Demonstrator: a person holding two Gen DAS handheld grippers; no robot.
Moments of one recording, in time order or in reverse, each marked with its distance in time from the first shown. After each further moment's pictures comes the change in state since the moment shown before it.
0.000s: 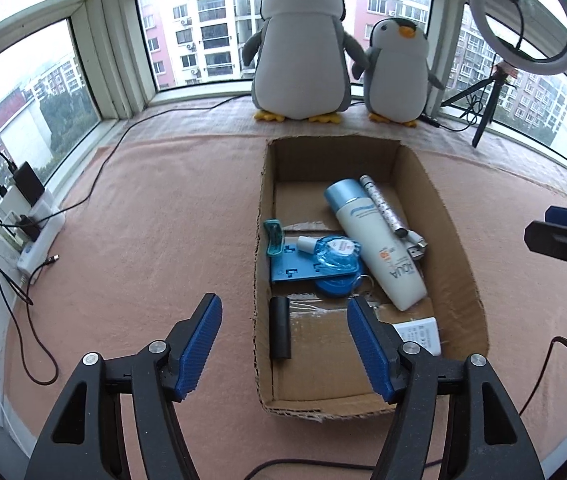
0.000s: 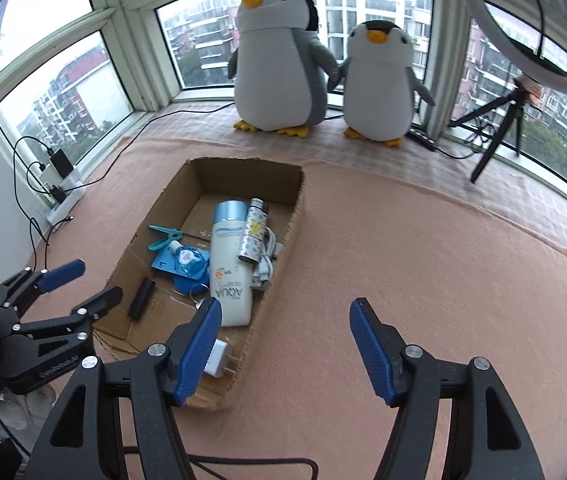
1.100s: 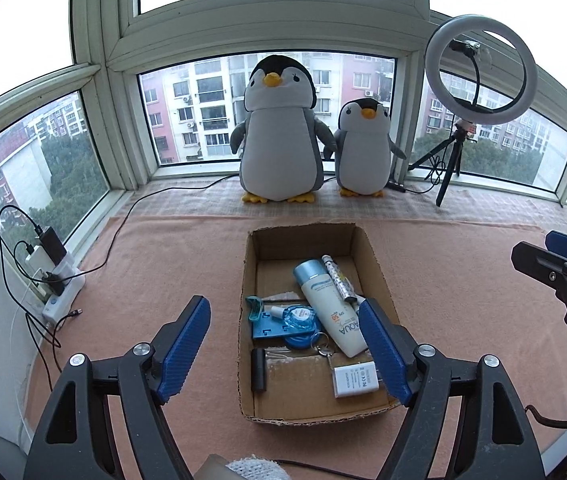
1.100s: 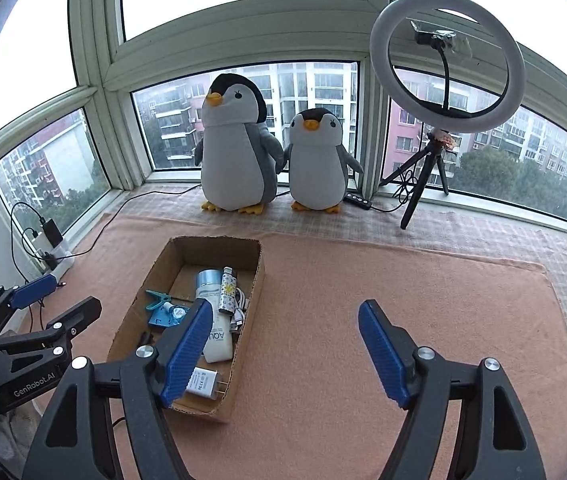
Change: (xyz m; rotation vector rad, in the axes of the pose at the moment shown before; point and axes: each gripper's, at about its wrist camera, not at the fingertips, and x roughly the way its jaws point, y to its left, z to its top) left arm -0.097 -0.026 0.031 0.029 -0.209 -0.013; right arm -0.084 0.003 -0.011 0.090 -0.268 -0.129
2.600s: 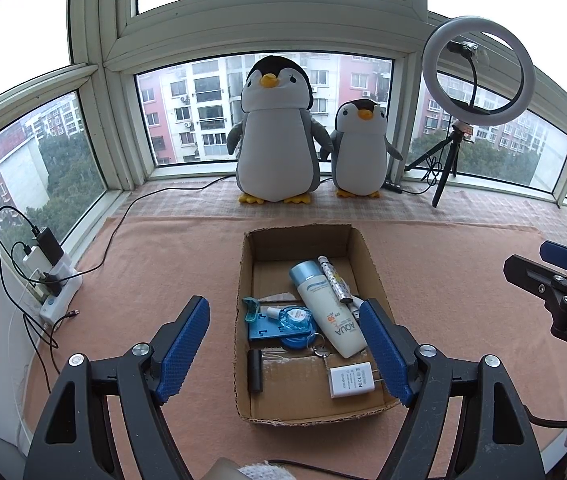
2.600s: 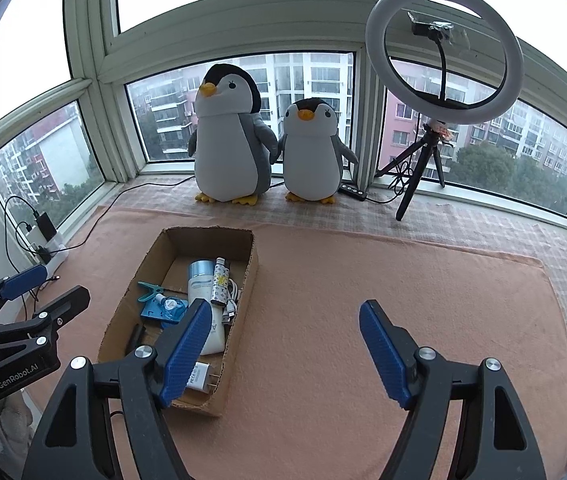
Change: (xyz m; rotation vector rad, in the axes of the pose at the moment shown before) left arm 0.001 -0.001 0.002 0.000 0.000 -0.011; right arm 0.003 -0.004 -0.004 0.000 0.022 -0.012
